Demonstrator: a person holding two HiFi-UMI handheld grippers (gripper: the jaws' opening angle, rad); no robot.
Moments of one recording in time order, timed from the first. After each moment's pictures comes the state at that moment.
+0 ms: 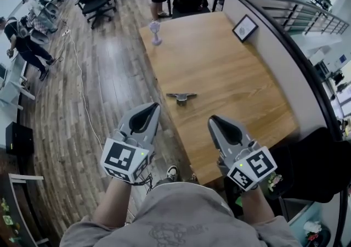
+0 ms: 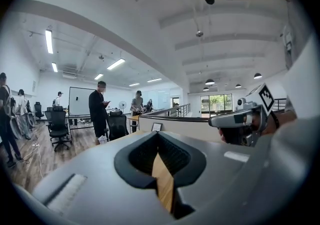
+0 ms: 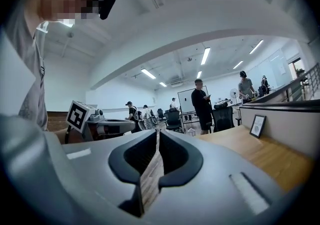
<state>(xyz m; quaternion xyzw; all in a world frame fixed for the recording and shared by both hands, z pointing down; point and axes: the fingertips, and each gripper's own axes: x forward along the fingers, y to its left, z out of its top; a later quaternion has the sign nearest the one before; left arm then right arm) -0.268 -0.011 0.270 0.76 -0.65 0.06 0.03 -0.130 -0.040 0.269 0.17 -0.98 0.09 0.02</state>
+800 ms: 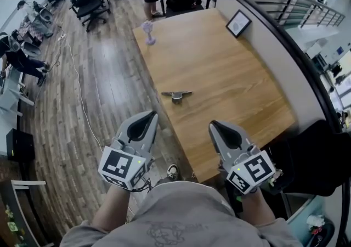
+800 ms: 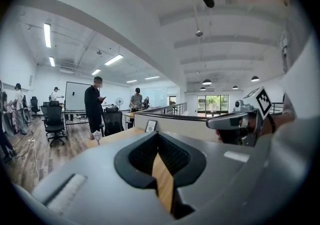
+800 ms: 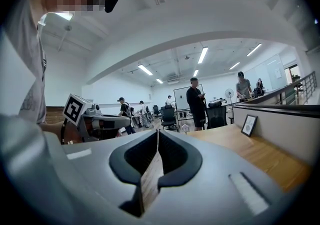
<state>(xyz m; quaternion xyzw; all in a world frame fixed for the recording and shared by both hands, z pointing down) -0.243 0.001 0.281 0.77 -0.64 0.07 0.05 -0.100 -0.034 0.285 0.20 -0.98 0.08 0.05</state>
